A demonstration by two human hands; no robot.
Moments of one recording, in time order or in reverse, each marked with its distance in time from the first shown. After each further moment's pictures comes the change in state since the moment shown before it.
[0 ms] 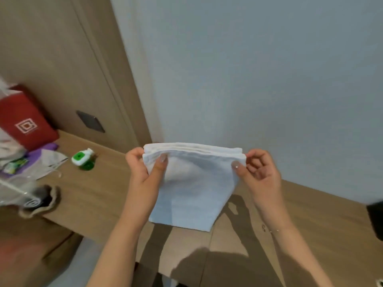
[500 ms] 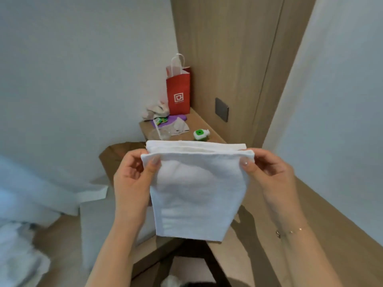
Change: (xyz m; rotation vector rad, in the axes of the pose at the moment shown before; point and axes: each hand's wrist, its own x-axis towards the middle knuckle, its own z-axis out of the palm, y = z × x) left_hand -0.117 0.032 -0.174 0.094 0.777 0.119; right_hand -0.019 -0.004 0.186 0.114 -0.677 0.022
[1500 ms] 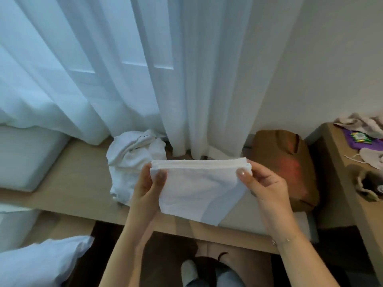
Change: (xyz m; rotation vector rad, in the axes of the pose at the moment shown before) left_hand -0.034 -0.082 -0.587 -0.148 0.488 -0.335; right_hand -0.128 0.113 0.595 0.016 -0.645 0.411
